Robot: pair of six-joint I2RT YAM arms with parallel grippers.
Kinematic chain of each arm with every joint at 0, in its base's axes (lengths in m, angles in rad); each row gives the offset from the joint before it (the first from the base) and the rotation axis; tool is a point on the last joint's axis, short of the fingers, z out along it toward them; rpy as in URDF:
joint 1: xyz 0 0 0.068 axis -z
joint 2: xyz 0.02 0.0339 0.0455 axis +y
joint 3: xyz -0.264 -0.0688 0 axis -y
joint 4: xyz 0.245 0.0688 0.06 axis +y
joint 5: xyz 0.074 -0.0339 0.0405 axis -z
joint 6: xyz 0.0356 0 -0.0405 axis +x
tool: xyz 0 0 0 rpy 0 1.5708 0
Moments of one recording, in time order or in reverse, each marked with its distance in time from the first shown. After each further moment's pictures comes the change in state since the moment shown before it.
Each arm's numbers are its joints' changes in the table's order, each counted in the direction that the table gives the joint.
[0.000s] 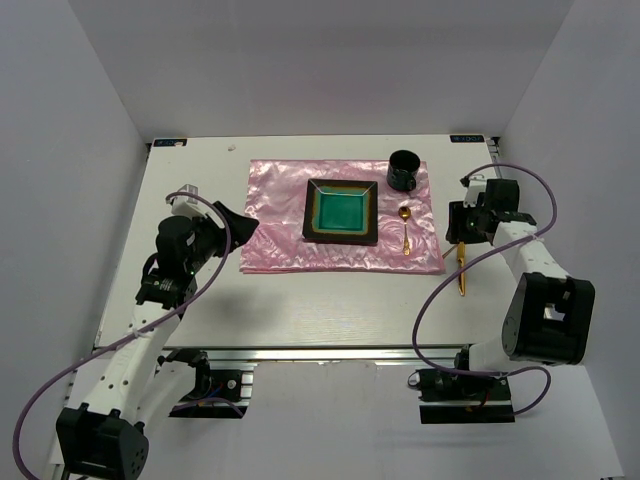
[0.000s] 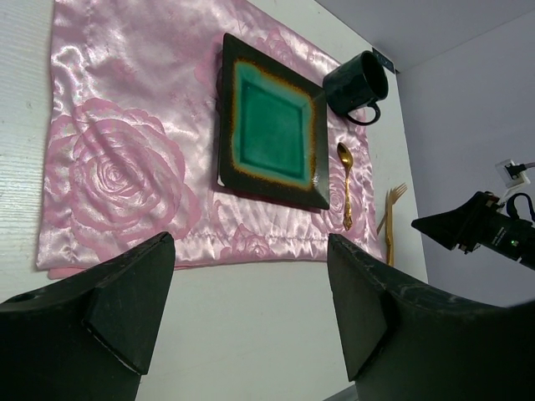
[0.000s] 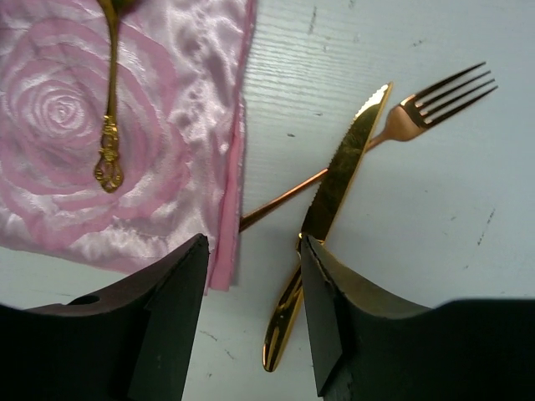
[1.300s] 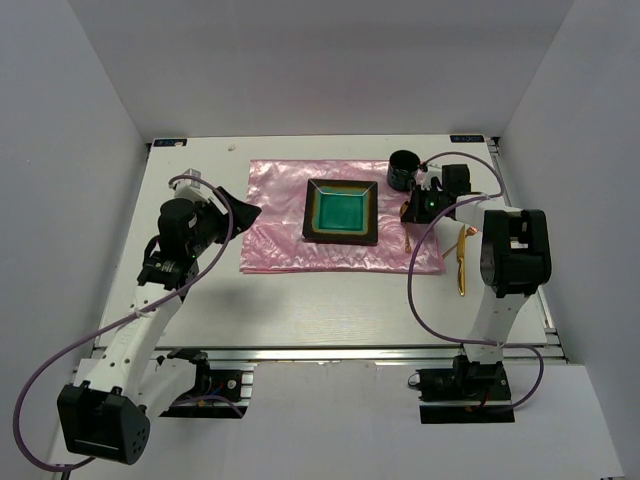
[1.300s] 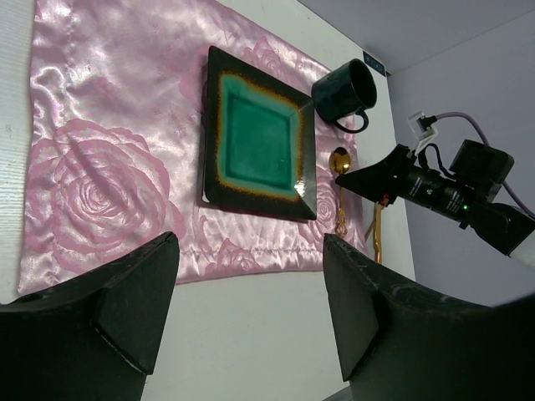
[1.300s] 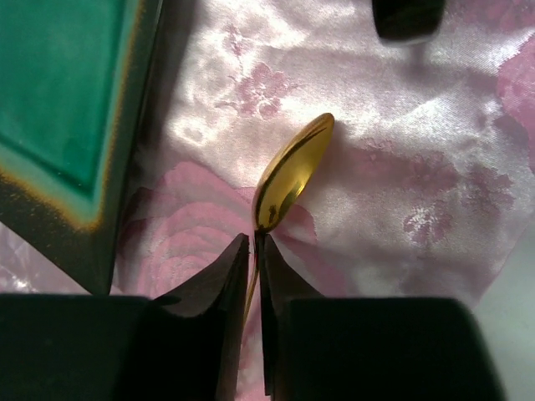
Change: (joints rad) left arm 0.000 0.126 0.113 0.002 0.023 -0.002; right arm -0.164 0.493 0.244 -0.274 -0.277 0.232
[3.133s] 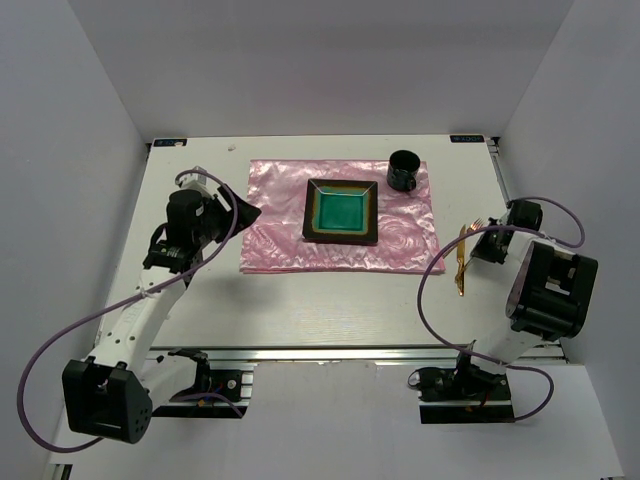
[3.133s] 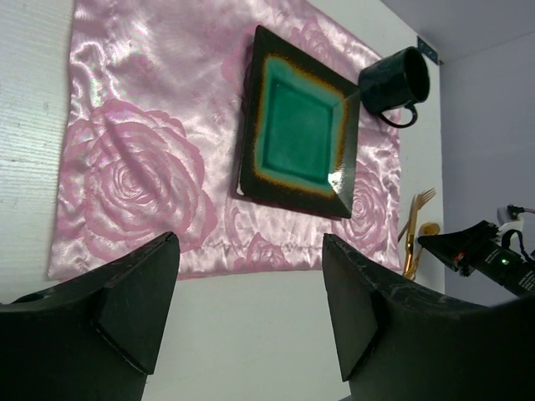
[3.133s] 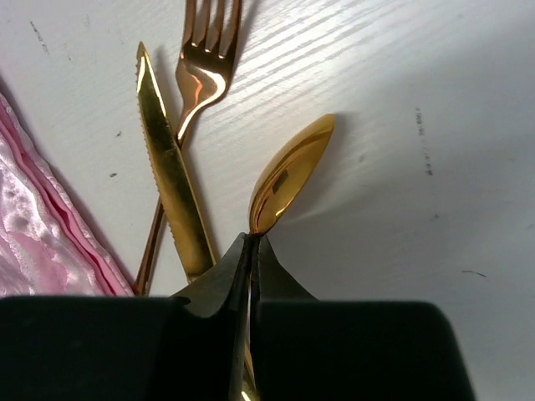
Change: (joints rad) left arm 0.000 0.116 0.057 0.076 -0.045 0.023; right arm 0.387 -0.295 -0.352 0.047 0.326 0.165
